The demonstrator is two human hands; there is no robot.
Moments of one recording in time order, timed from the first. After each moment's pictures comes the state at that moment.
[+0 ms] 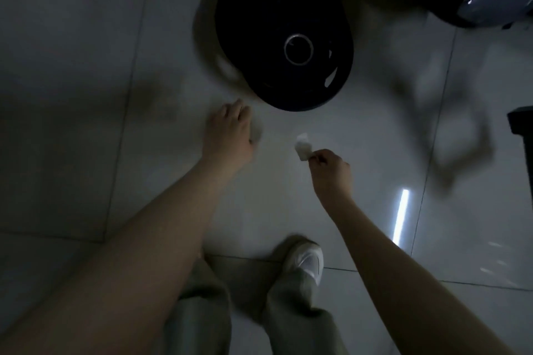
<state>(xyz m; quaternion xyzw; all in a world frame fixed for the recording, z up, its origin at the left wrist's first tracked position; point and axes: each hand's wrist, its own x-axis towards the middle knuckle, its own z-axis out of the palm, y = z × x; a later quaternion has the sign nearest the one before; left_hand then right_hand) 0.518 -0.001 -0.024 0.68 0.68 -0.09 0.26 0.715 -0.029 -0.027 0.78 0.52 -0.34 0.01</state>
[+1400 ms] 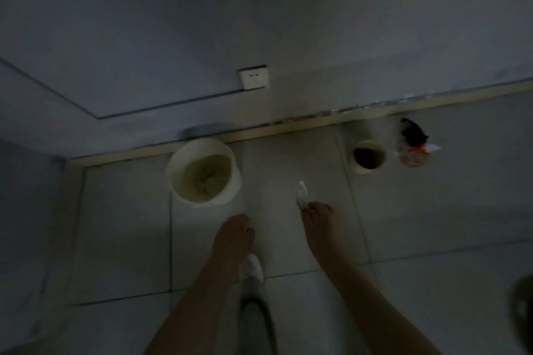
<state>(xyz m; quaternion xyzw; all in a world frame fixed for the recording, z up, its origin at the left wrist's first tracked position) 0.164 -0.649 0.333 -0.05 0.92 0.19 0.33 0.189 -0.465 0.342 0.25 0.83 -0.48 0.15</state>
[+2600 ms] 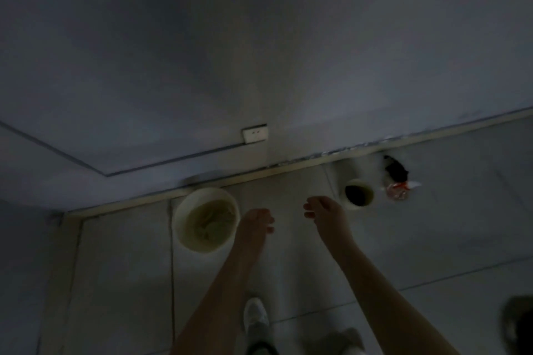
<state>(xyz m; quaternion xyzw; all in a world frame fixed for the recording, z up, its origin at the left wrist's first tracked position) 0.054 -0.639 0.446 -0.26 0.73 0.55 0.30 0.069 -0.490 0.425 0.35 0.67 -0.65 0.09</state>
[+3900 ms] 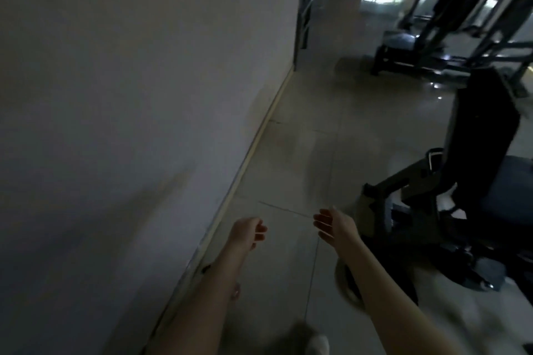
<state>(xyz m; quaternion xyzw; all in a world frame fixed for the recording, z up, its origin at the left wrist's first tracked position) 0.049 -0.029 0.649 0.17 0.74 0.39 0.53 0.232 0.047 0.649 0.62 0.28 -0.66 -0.30</state>
